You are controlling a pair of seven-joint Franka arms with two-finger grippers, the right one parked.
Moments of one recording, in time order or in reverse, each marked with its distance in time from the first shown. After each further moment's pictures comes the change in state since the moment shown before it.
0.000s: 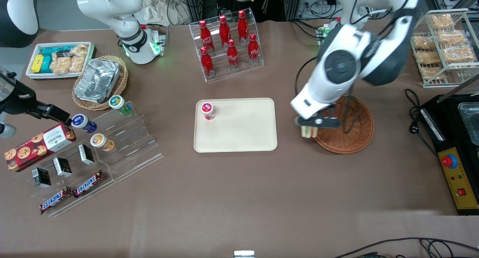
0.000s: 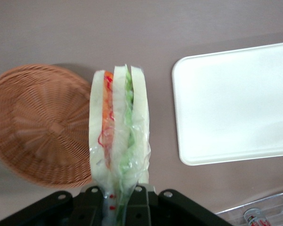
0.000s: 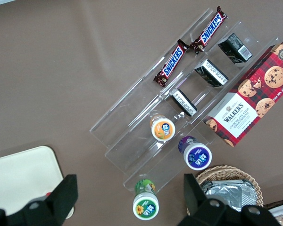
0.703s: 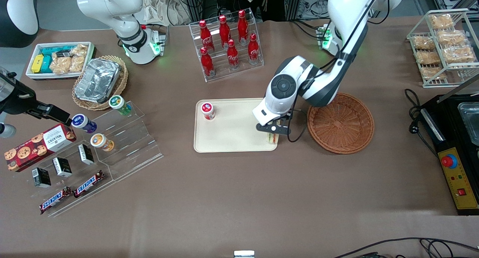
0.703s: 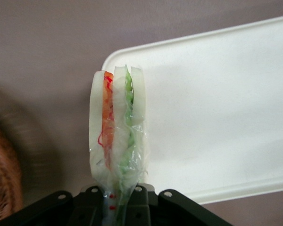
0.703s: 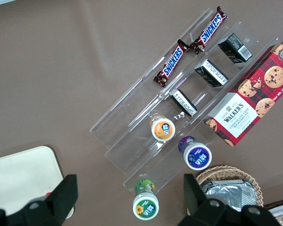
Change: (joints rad) arm -0.145 0.204 0.000 -0.137 0.016 0.382 -0.108
